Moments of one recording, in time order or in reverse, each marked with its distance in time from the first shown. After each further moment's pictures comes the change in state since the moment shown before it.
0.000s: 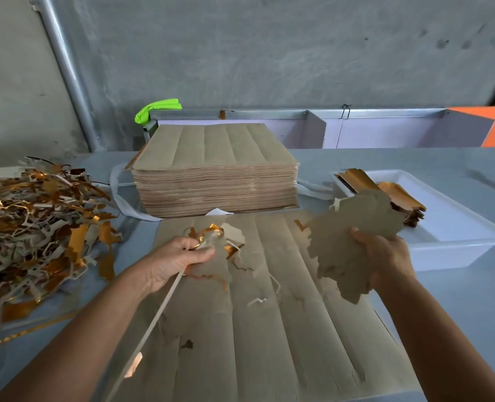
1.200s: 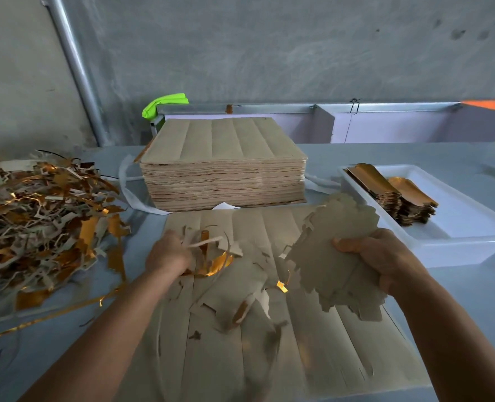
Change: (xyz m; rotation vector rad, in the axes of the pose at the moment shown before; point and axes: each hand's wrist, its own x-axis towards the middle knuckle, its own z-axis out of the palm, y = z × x) left_hand 0.009 -0.008 0.007 0.519 0.564 -0.233; right_hand -0.017 -0.009 0.004 -0.347 -0.326 0.086
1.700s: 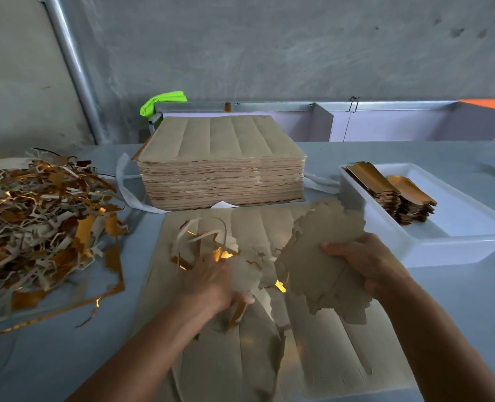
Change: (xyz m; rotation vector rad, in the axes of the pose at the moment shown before) left_hand -0.052 0.022 0.040 0.582 -0.252 0.352; right_hand 0.004 0.013 0.016 -0.027 -0.037 -0.008
